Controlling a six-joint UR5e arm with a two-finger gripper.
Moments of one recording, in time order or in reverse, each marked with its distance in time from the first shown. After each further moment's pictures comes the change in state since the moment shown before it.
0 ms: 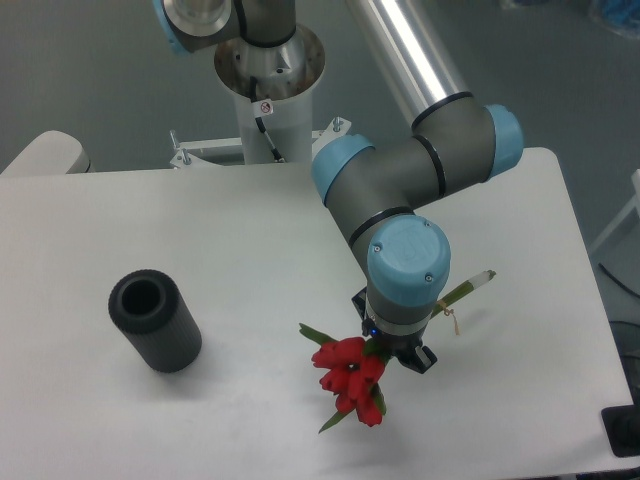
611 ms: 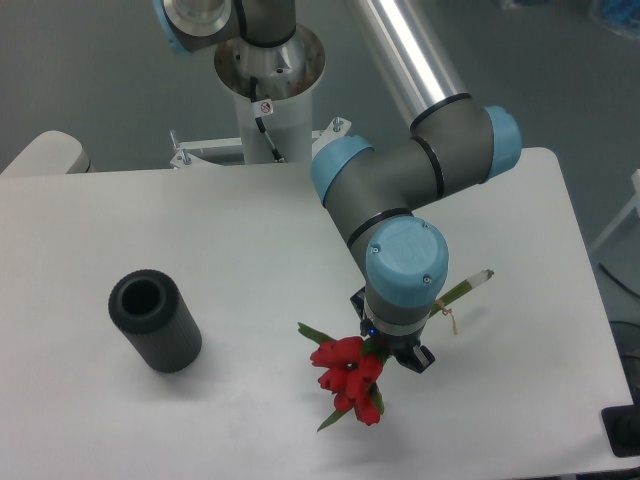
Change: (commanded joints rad) arm 0.000 0.005 -0.014 -0.003 0.002 -0.002
